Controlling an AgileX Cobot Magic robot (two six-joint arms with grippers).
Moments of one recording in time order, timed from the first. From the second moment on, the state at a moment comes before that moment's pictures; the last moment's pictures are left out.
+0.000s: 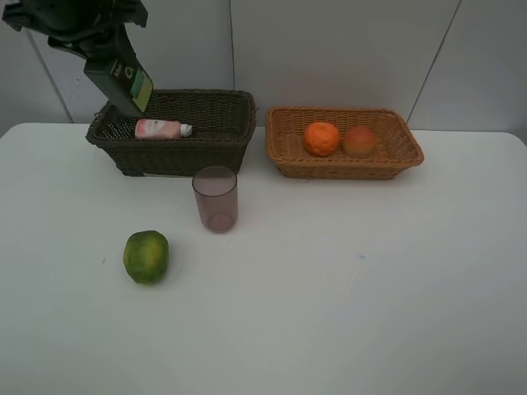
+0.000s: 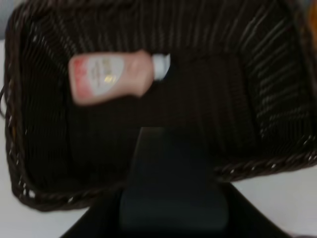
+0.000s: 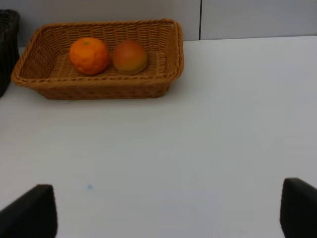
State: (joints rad) left arm -0.24 1.70 -1.45 0.01 0.68 -0.15; right arm 0.02 0.00 -0.52 -0.03 1.06 0.06
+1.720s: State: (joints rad) left arm -0.32 2.11 -1.45 -0.01 0.16 -0.14; right arm 0.02 0.00 -0.52 -0.03 1.06 0.06
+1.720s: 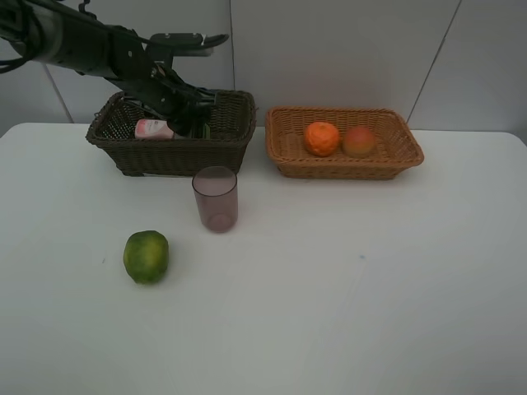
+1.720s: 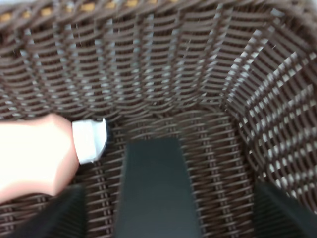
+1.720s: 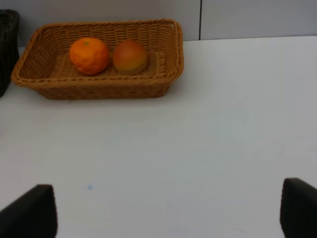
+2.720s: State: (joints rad) left arm -0.33 1.58 -1.26 0.05 0.56 -0.14; right arm 0.02 0.00 -0.52 -0.03 1.06 0.06
